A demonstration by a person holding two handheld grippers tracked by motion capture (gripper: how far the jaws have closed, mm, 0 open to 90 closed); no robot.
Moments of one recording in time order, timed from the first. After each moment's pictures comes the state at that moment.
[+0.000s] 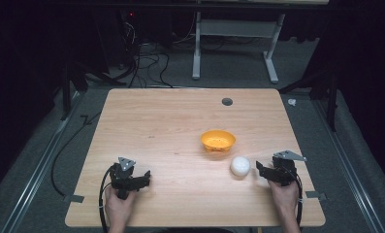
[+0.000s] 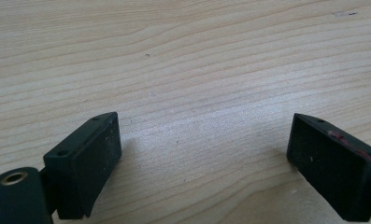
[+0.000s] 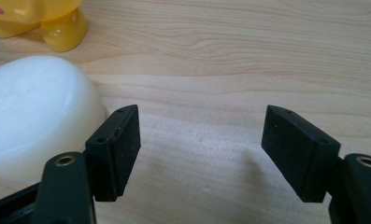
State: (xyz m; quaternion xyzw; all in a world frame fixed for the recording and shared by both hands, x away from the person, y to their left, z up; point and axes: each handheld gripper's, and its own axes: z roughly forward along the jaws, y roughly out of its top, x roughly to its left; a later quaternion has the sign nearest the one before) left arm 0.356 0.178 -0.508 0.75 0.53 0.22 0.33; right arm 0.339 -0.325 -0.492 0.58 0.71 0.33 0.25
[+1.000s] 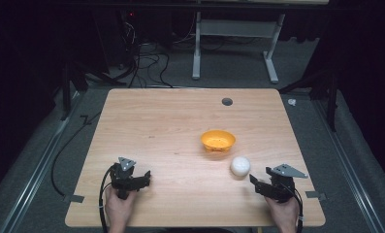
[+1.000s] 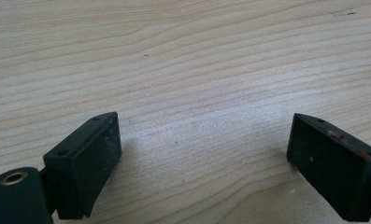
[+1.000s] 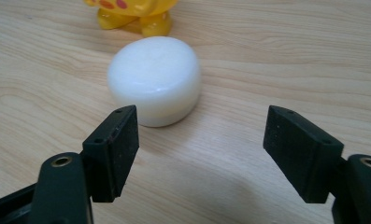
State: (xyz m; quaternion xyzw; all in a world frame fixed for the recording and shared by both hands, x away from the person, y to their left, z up) left arm 0.357 0.178 -0.508 0.75 0.53 0.22 0.33; right arm 0.291 -0.299 -0.481 0.54 0.72 0.37 0.23
